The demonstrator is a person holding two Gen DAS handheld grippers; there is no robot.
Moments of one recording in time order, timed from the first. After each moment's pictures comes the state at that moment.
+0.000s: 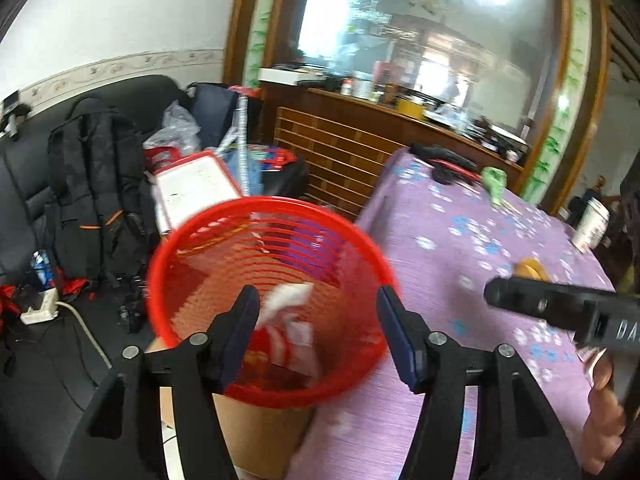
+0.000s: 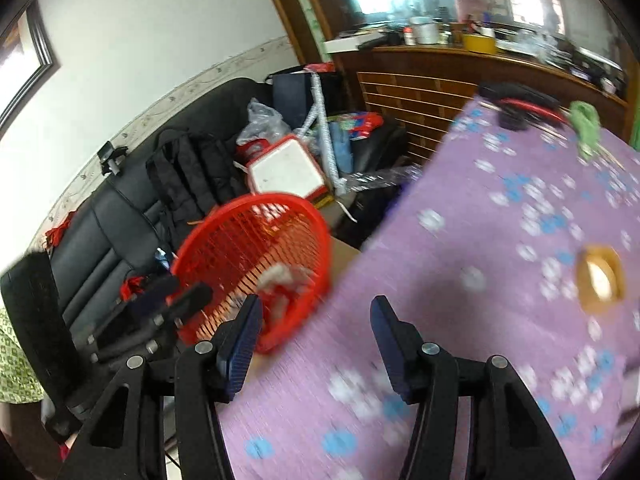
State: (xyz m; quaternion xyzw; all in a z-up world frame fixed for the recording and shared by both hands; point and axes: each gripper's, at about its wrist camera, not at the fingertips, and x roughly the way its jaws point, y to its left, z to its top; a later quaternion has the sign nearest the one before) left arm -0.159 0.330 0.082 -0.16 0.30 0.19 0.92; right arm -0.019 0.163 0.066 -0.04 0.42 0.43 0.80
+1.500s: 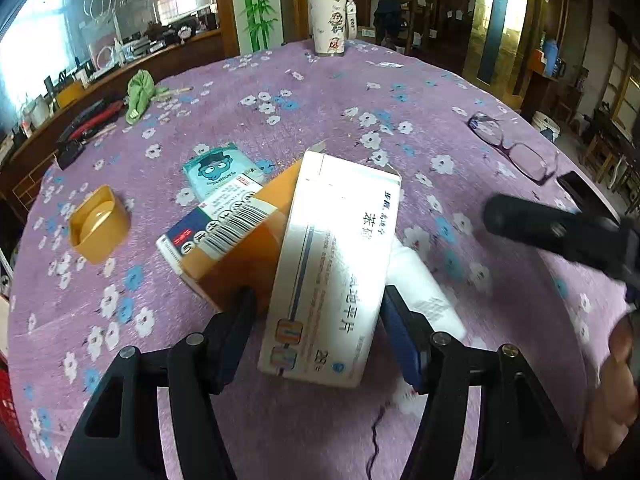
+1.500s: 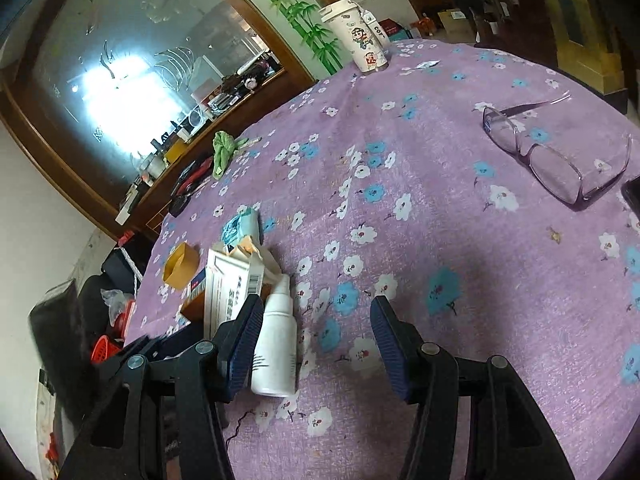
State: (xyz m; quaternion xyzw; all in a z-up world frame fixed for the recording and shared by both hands) left arm 0.017 -0.086 0.025 0.08 0.45 -0.16 0.88; right arm 0.002 -0.280 0.017 0.25 0.40 0.13 0.87
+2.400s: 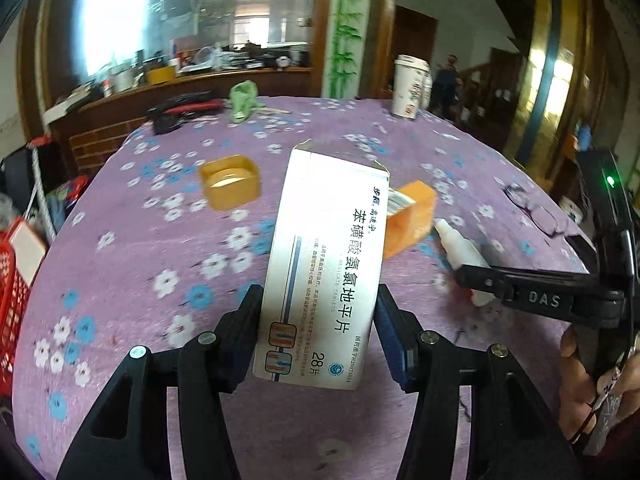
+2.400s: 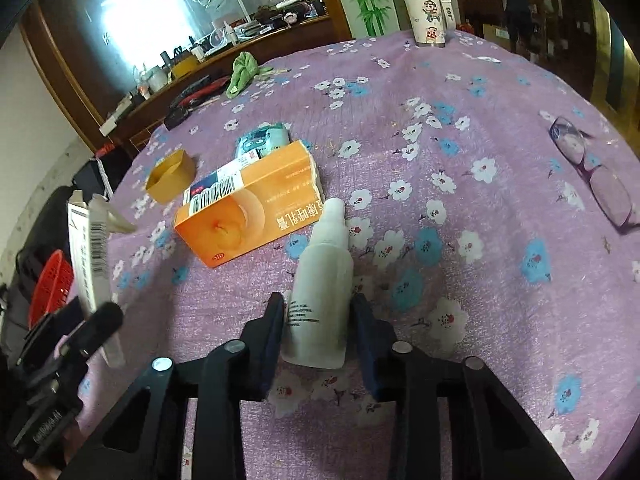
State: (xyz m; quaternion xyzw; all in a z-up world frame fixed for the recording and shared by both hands) left arm -0.061 0.023 0.043 -0.02 0.36 -0.07 0.93; right arm 0.006 -0.191 -0.006 0.09 0.46 0.13 0.88
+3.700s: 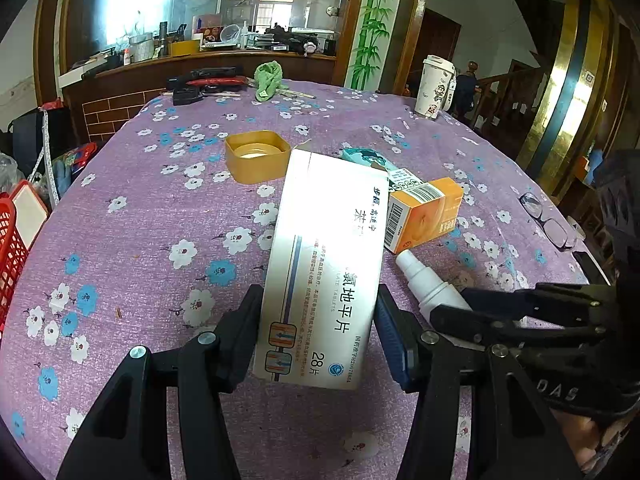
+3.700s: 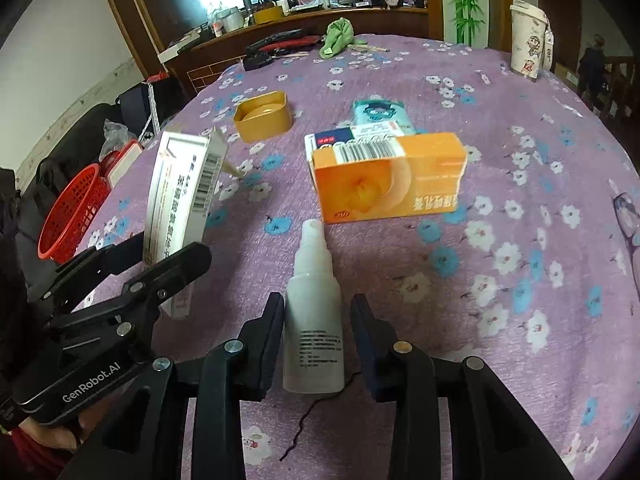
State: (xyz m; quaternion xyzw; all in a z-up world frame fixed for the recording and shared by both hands) left arm -0.058 0.043 0.030 -0.06 0.38 -0.06 0.92; right arm -0.012 -0.115 0.002 -0.02 0.47 0.23 0.85
